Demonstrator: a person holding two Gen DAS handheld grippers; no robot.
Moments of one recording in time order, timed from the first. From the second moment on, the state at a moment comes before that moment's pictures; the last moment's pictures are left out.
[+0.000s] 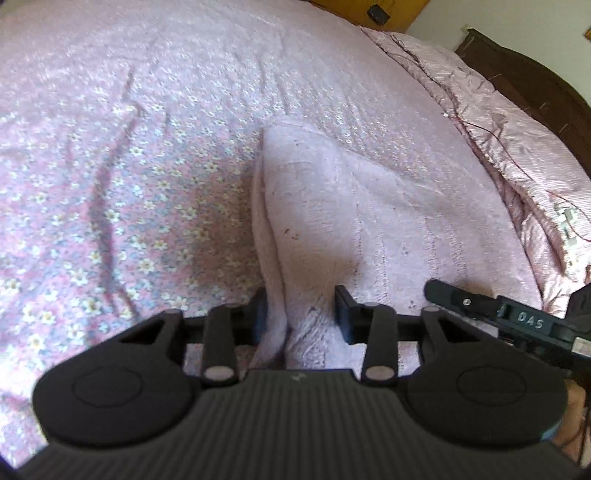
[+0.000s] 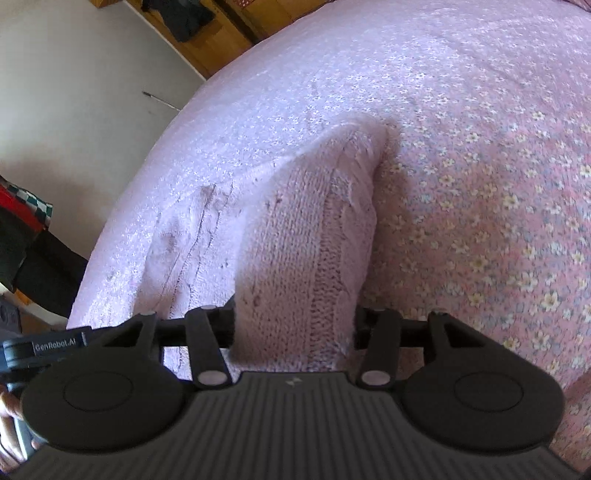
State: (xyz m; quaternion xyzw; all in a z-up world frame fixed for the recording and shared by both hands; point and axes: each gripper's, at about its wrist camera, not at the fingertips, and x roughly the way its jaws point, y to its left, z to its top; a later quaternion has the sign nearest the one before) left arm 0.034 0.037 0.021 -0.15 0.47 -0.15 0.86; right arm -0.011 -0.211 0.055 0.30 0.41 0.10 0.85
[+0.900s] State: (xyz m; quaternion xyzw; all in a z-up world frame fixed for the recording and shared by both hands) left arm -0.047 -0.006 -0.008 -0.02 0.49 -0.05 0.87; right arm -0.086 -0.165 0.051 0.17 0.49 0.06 0.85
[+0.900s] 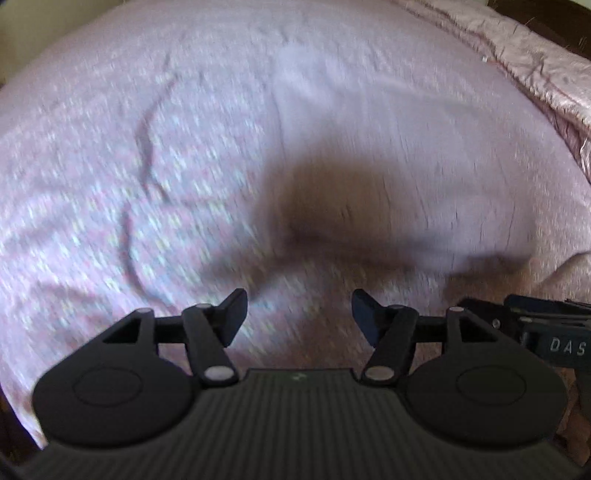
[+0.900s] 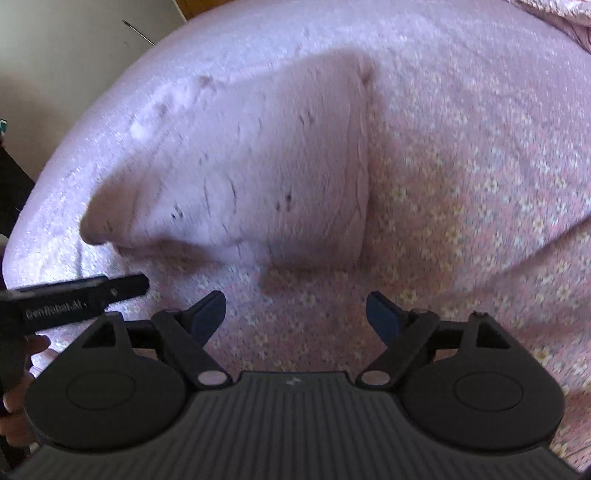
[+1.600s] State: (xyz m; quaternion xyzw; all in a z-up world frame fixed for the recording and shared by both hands) left arm -0.053 -0.019 -0.016 0.01 0.51 -0.03 0.86; right arm -0.088 -0.168 0.037 0.19 0.52 0.05 0.83
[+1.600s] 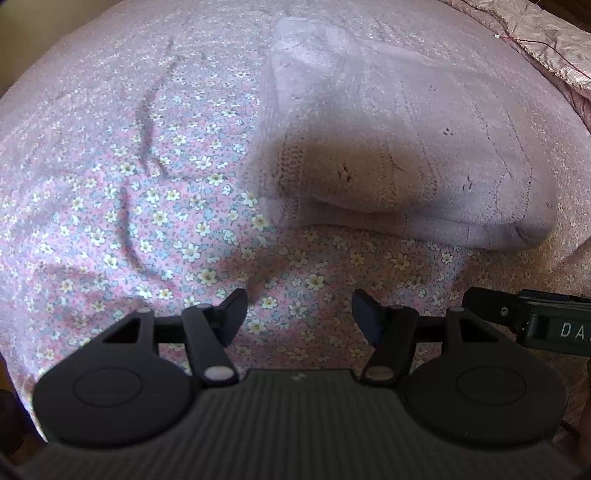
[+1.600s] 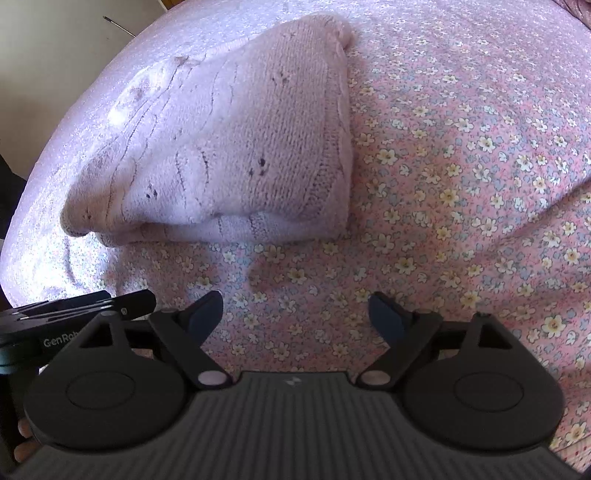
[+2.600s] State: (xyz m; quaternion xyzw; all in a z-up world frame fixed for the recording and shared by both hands) left arm -0.056 -0.023 -0.017 0.01 0.52 -0.02 0.86; right arm -0.088 -0.168 0.036 0.19 0.52 0.05 0.83
